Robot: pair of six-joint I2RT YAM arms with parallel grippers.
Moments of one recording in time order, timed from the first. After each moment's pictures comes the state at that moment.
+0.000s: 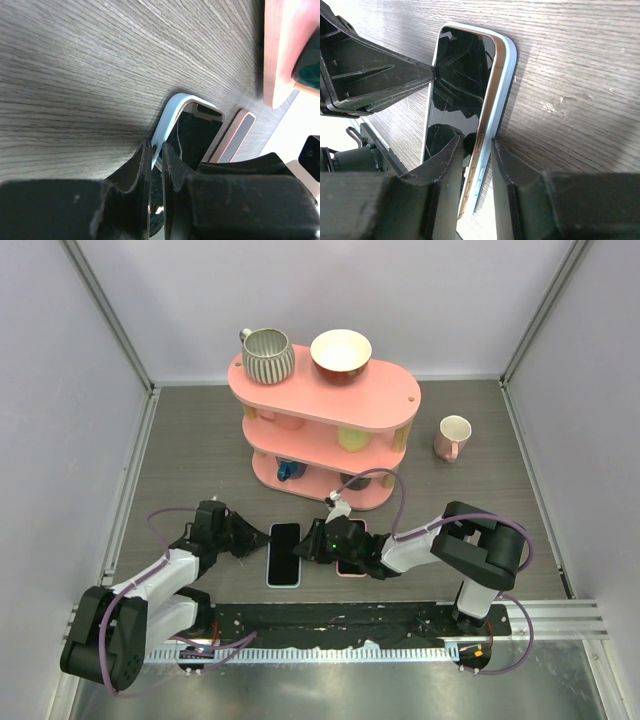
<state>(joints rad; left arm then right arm) -0.27 1.03 0.22 -0.02 0.32 -1.08 1.10 1.72 0.59 0.59 0.09 1.04</state>
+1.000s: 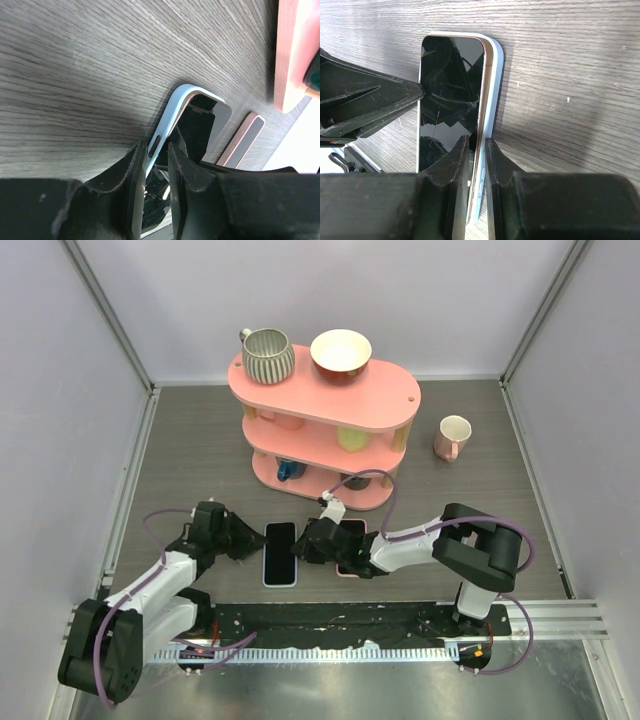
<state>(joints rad) -0.27 0.97 0.24 -0.14 0.26 -1.07 1.17 1.74 0.72 0.35 0.27 1.10</state>
